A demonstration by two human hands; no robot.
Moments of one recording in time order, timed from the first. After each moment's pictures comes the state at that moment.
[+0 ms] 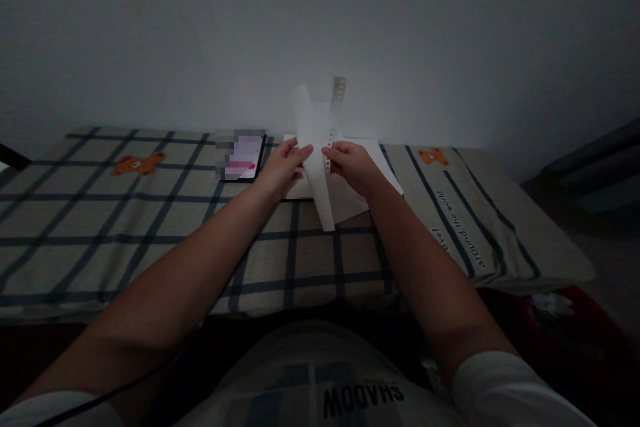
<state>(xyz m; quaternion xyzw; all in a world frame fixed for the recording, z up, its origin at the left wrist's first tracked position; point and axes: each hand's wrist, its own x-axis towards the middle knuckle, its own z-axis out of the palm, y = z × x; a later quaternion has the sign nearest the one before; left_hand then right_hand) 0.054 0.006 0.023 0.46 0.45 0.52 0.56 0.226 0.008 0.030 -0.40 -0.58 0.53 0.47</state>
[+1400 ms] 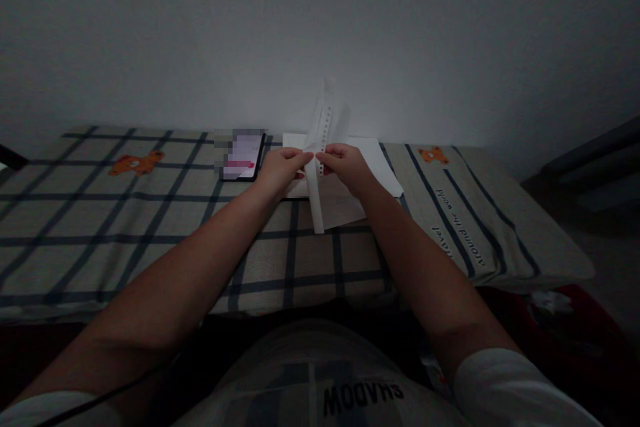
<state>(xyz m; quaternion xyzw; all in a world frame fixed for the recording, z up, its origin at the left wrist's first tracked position) 0.054 0.001 0.026 0.51 0.49 0.51 0.49 0.216 0.001 0.029 -0.45 -0.61 0.45 0.47</state>
